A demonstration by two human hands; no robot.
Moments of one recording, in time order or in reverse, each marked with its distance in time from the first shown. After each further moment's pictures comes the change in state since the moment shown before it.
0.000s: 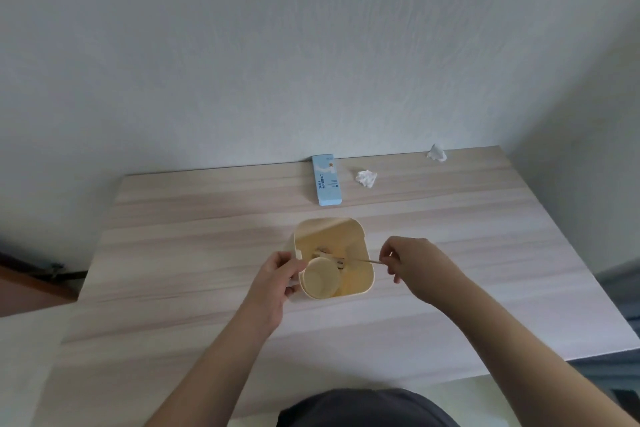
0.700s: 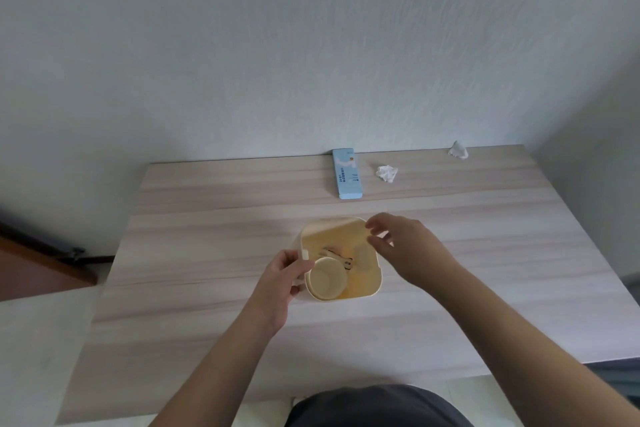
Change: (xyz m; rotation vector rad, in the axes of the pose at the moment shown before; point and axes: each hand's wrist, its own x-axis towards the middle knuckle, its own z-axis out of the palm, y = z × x) left_hand -0.010 -0.003 -0.040 -0.004 -0.038 0.015; right_hand 0.009 -0.051 0.019 0.036 0.155 -0.209
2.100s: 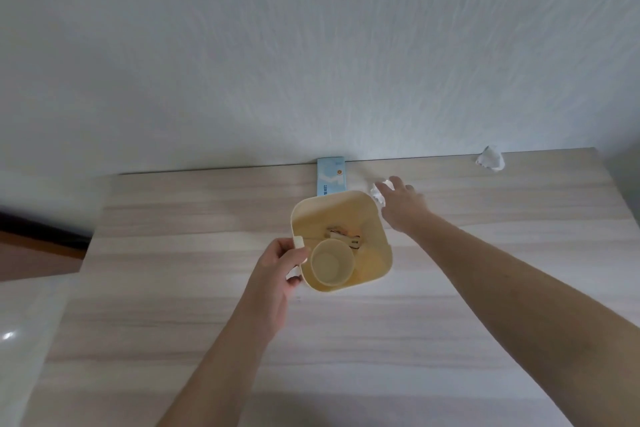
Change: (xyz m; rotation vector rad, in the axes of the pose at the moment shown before) left_hand 0.129 0.040 0.118 -0.018 0.146 0.005; right_hand 0.289 0.199 0.032 -0.384 -0.186 0.033
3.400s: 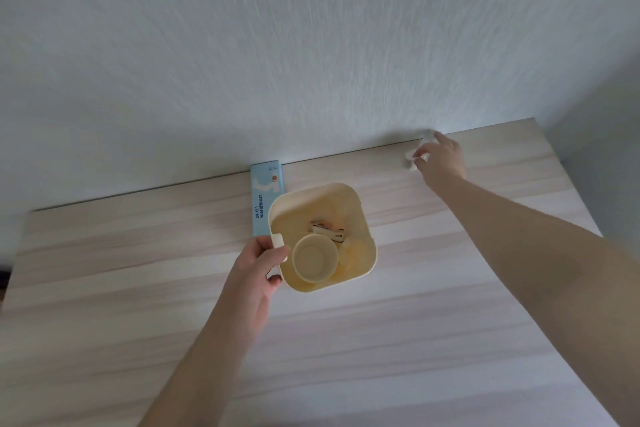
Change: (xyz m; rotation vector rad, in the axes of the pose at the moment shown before) left_hand 0.044 -0.010 0.087 0.042 -0.071 -0.045; right_hand 0.047 0.205 -0.023 0.418 0.312 0.353
